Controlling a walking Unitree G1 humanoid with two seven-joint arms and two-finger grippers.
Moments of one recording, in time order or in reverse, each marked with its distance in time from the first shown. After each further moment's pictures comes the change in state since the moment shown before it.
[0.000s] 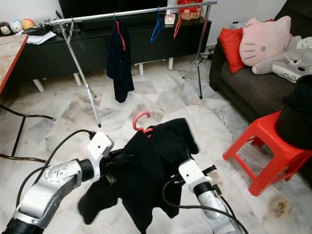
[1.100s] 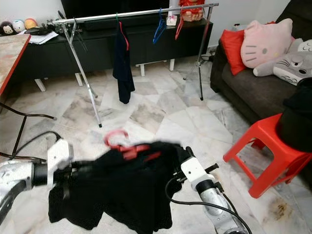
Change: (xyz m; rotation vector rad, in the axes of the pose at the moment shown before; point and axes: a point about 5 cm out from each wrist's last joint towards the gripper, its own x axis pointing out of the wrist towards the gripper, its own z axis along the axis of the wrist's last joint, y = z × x) left arm -0.062 0.040 0.010 0.133 -0.097 -0.228; right arm 0.003 -0.007 -0.006 -0.008 0.050 0.003
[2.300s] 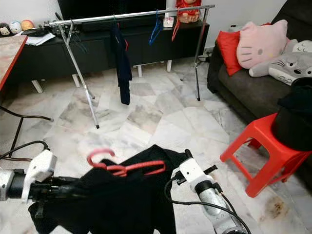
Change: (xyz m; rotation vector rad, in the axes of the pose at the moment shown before) left arm -0.039 -0.025 -0.012 -0.169 0.099 -0.298; right arm 0.001 0.002 -0.004 -0.013 0.044 0.015
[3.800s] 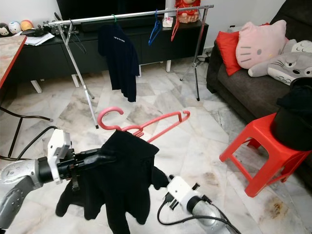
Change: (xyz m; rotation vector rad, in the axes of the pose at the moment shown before) left arm 0.048 0.021 0.025 0.017 -0.294 0.245; right arm -0.024 0.056 -0.025 0.029 0.167 0.519
